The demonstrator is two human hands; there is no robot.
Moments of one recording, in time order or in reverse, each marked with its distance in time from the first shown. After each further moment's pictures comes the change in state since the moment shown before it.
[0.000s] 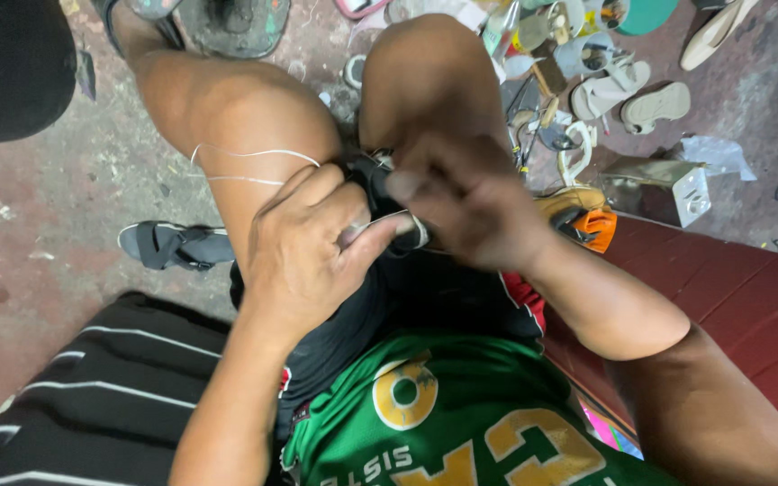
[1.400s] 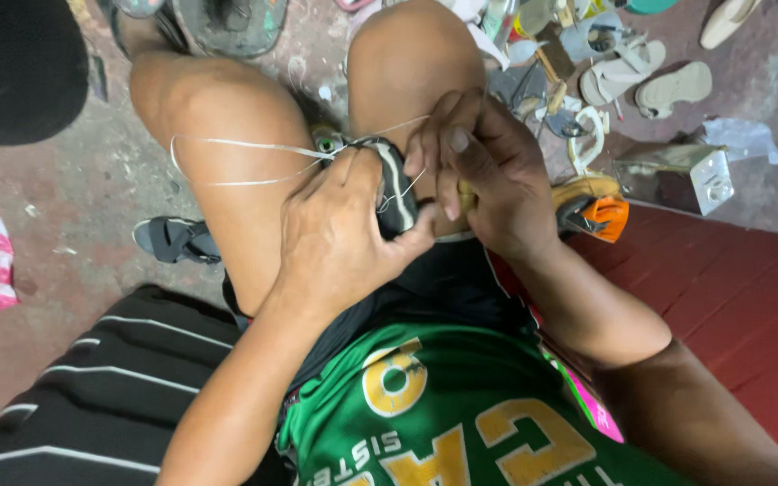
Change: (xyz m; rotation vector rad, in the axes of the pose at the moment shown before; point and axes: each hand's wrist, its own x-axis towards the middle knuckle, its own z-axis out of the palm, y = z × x) left_hand 0.006 0.028 0.038 0.129 0.041 -0.074; right_hand -0.027 0.023 -0.010 0.385 0.148 -0.172
